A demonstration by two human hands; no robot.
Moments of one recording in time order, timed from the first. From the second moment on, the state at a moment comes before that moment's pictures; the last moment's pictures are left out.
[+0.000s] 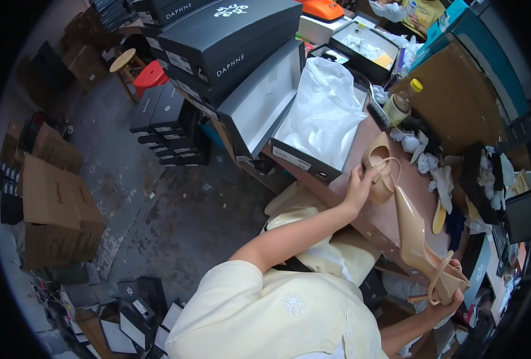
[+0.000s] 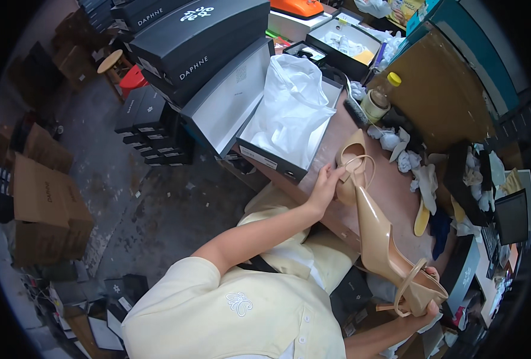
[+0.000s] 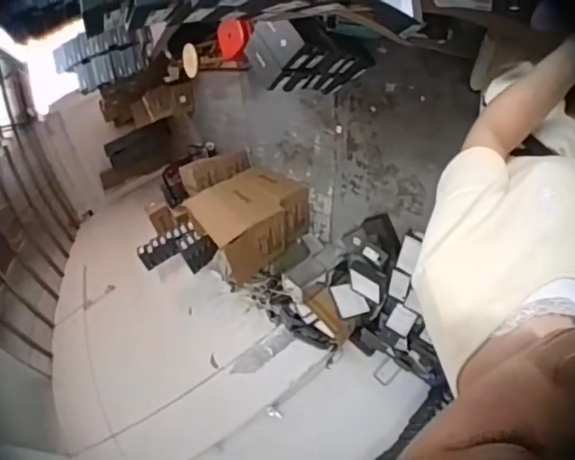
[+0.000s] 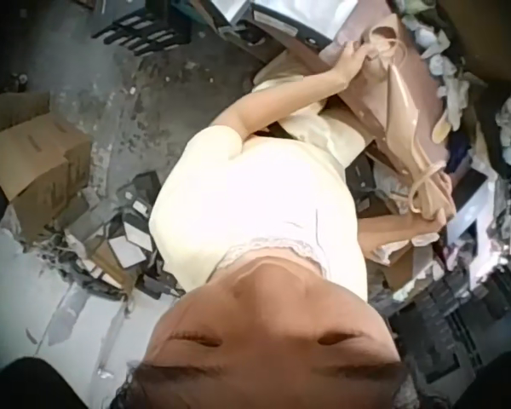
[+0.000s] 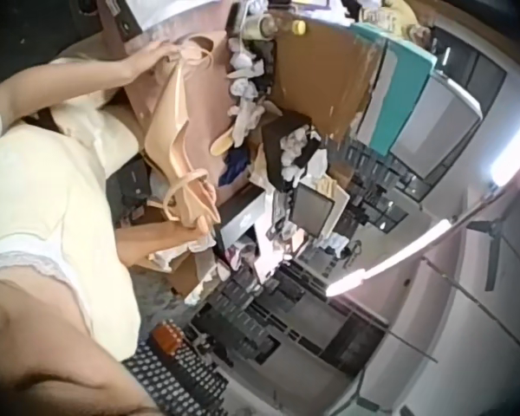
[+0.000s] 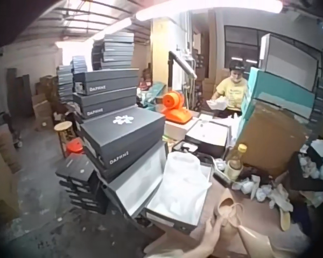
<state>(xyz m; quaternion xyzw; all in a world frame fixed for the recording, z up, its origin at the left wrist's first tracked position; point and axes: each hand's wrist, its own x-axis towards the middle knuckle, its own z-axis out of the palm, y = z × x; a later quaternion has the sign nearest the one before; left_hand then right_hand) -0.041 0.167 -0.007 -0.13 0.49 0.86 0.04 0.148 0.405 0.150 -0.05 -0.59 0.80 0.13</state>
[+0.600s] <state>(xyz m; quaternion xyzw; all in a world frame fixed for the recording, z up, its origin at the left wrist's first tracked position) -0.014 0.146 0.028 -0.14 0.44 0.88 0.10 0.130 0.384 0.163 -0.08 -0.60 0.78 0.15</state>
